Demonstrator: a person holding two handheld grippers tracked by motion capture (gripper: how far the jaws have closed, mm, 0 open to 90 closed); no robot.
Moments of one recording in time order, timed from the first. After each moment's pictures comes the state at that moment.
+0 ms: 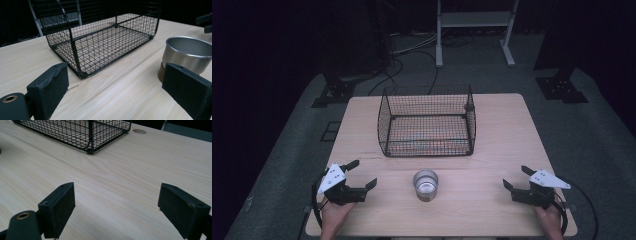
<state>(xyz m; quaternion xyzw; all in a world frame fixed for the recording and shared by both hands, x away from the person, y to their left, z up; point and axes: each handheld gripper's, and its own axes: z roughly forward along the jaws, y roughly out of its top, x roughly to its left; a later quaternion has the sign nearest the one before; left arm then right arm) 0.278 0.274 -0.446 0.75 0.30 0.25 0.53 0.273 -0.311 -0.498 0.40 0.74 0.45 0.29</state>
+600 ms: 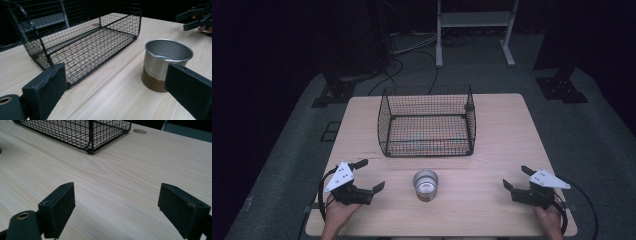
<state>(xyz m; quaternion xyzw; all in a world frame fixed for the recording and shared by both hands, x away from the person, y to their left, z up) 0.277 0.252 -0.433 0.77 0.25 0.22 0.54 0.273 -0.311 -0.498 0.40 0.74 0.45 0.29</state>
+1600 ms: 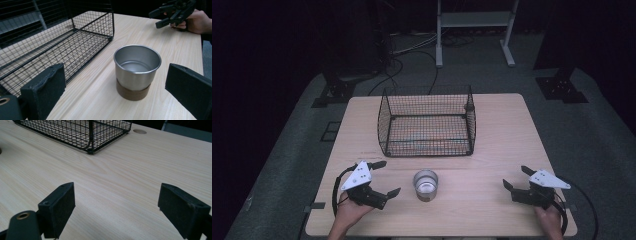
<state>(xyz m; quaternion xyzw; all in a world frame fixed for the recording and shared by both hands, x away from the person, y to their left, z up) 0.277 0.208 -0.419 0.81 0.19 0.17 0.53 0.273 -0.311 -0.498 0.40 0.74 0.45 0.29</state>
